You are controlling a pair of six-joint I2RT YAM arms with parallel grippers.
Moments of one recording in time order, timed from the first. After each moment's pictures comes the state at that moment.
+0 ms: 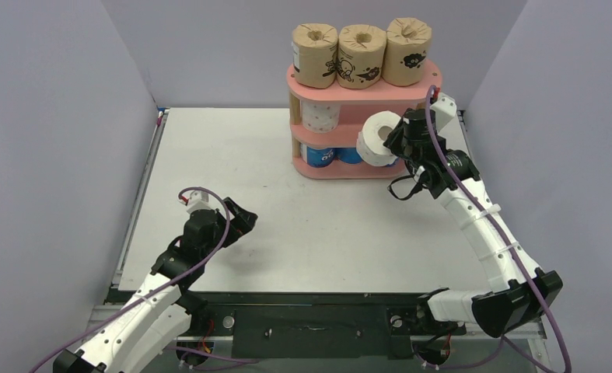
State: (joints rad) left arm -0.47 0.66 0.41 -0.30 -0.17 -0.94; right arm 0.39 1.27 1.39 -0.65 0.42 0.64
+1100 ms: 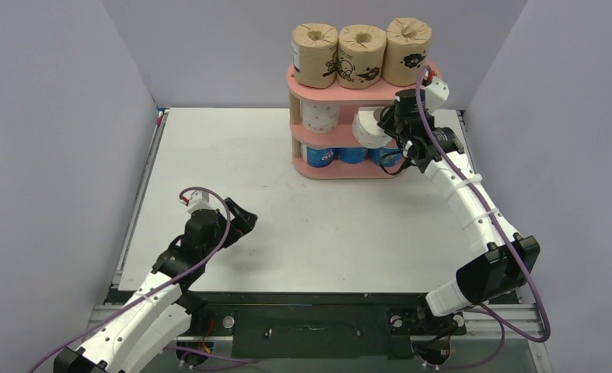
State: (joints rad) left arm -0.47 0.67 0.41 -0.30 -0.17 -0.94; right arm 0.34 1.49 1.57 -0.61 0.41 0.70
